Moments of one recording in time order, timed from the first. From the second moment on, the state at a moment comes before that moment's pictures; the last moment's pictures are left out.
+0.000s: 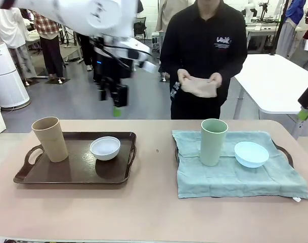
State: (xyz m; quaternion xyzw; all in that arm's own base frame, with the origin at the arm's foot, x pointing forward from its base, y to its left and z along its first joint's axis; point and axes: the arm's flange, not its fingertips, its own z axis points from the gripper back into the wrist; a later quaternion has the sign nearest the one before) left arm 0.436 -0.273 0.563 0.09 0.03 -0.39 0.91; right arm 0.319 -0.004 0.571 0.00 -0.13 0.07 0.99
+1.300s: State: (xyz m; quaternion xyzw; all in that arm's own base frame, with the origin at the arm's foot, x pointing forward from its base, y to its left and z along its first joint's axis) left arm 0.375 -0.010 0.613 -0.34 -0.02 -0.12 0.93; right arm 0.331 -0.085 0.571 0.40 -0.07 -0.02 0.91
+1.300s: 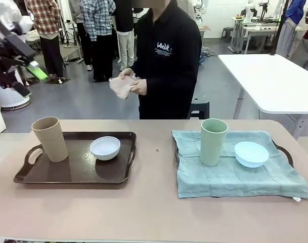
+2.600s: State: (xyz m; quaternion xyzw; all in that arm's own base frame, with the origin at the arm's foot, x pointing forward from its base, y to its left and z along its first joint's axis) left arm 0.387 0.125 0.516 -0.60 -0.04 0.03 0.80; right arm 0.330 -0.156 0.529 0.55 -0.07 -0.12 0.83
